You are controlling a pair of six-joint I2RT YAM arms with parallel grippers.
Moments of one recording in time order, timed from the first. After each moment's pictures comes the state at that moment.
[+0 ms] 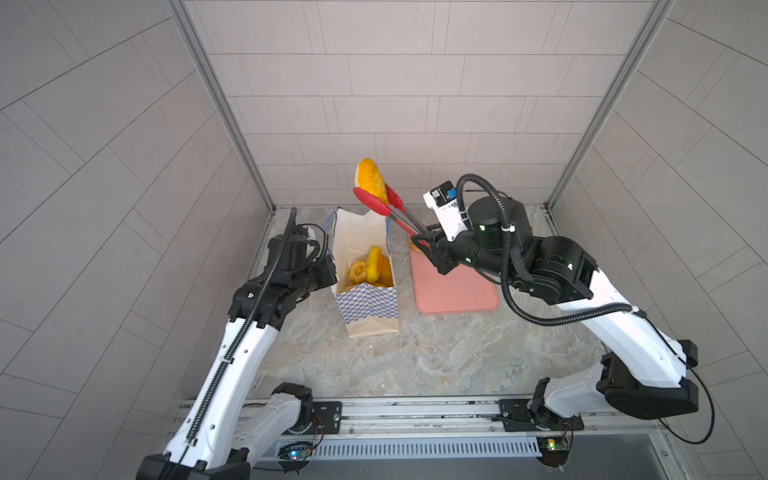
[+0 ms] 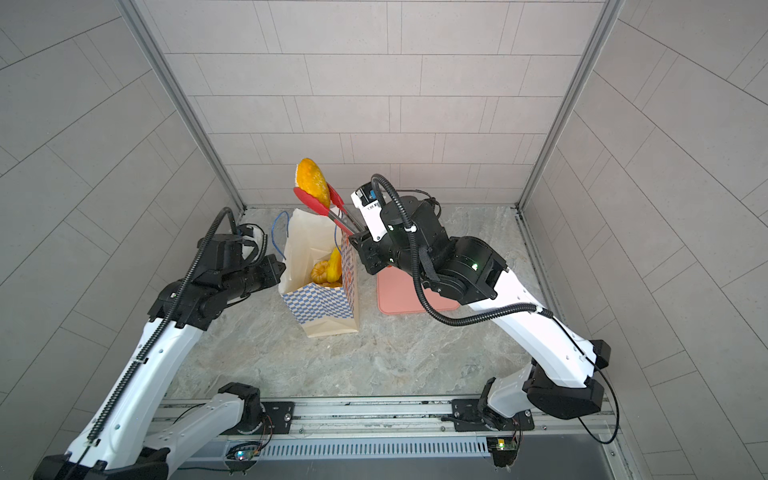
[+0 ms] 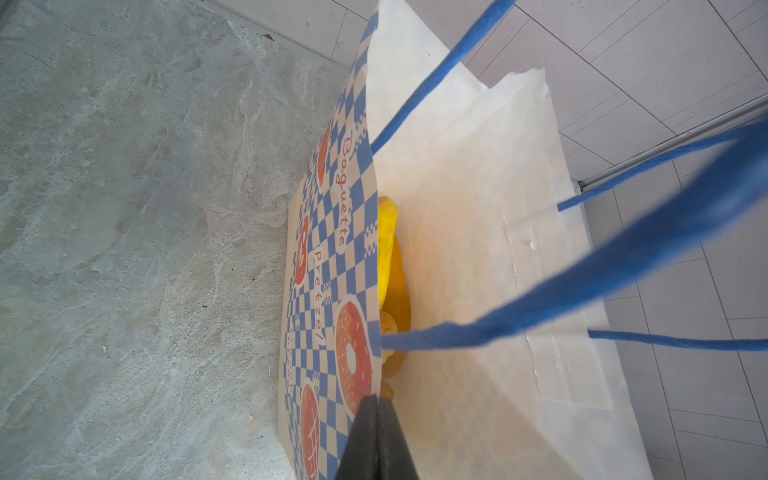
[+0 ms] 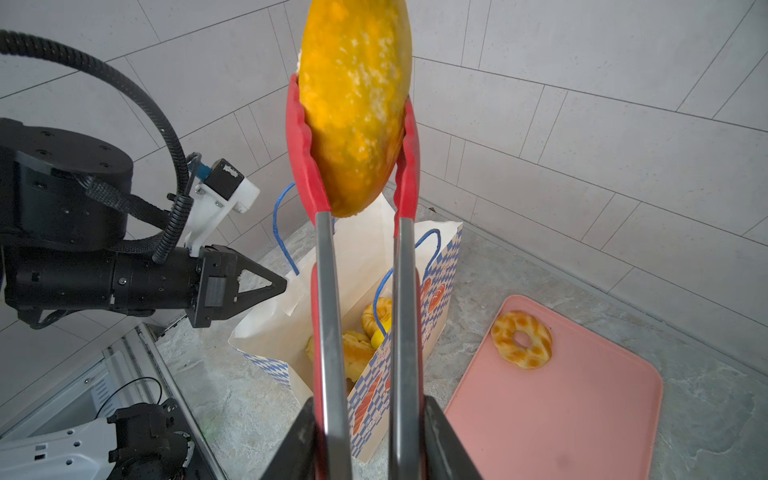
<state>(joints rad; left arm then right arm) -0.21 0.97 1.15 -0.87 0.14 -0.50 0.96 1.44 1.96 -0.94 0.20 0.19</state>
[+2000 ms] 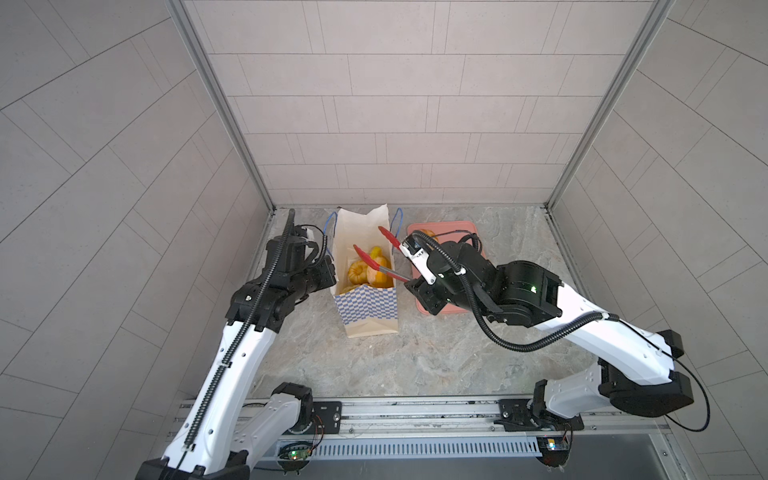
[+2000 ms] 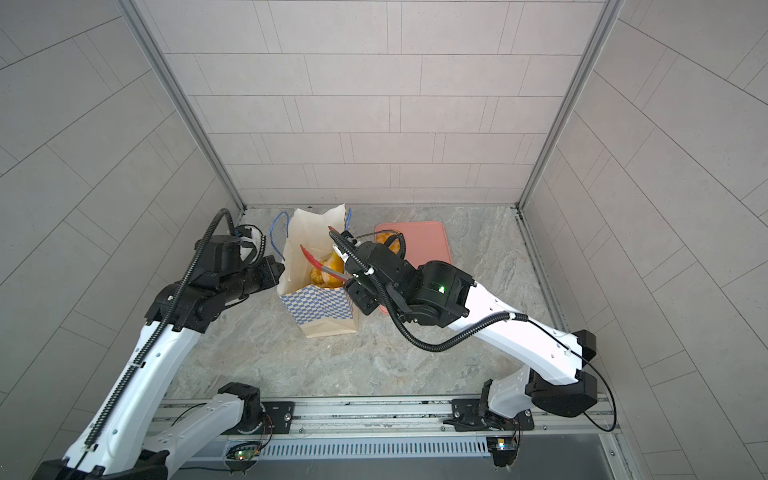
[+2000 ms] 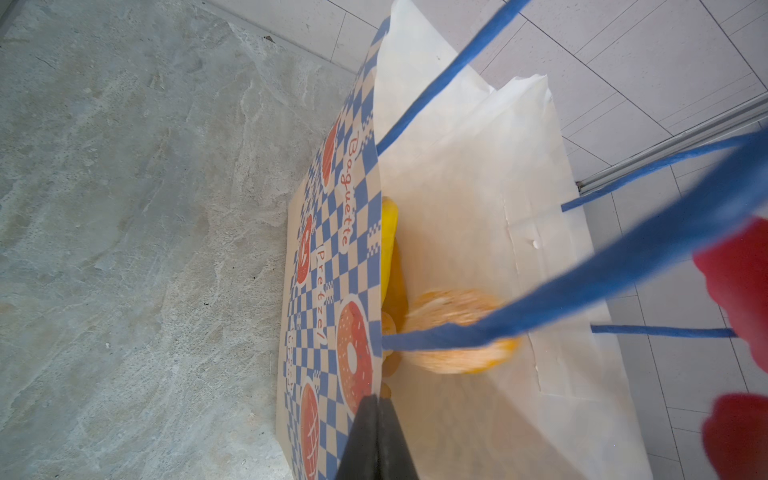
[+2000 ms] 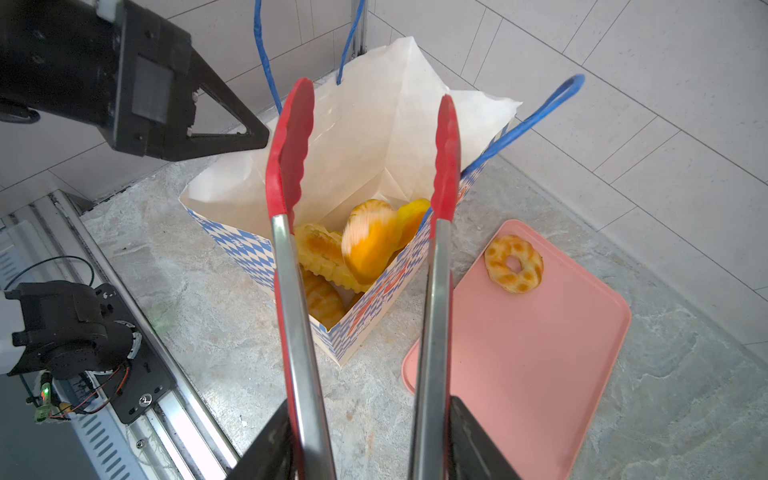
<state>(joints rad) -0.21 0.96 1.15 -0.88 0.14 -0.50 1.12 1.43 1.79 -1.06 0.36 0.19</state>
